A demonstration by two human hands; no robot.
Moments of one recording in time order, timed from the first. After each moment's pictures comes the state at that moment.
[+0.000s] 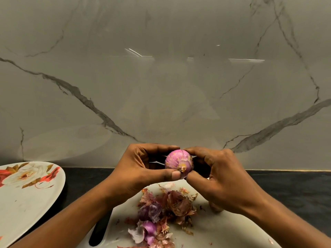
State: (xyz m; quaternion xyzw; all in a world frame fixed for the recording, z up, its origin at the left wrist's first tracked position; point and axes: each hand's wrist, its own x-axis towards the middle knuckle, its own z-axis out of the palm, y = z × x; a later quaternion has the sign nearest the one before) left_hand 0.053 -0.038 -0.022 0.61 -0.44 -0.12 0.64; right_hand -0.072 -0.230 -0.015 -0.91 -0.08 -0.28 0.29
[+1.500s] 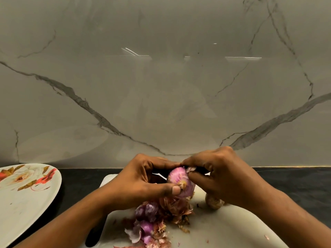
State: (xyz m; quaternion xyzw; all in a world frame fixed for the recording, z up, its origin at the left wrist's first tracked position) left_hand 0.054 -0.037 -0.028 0.65 -0.52 -0.19 0.52; right_hand -0.075 -0.243 -0.006 -0.94 -0.14 -0.29 0.15
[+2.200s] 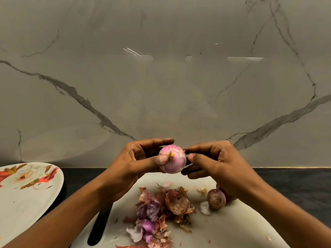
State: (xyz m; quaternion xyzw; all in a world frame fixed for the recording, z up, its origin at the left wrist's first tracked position) left_hand 0.069 -0.038 -0.025 0.56 -0.43 -0.22 0.67; right_hand -0.069 -0.237 -0.005 -0.82 0.00 -0.20 0.53
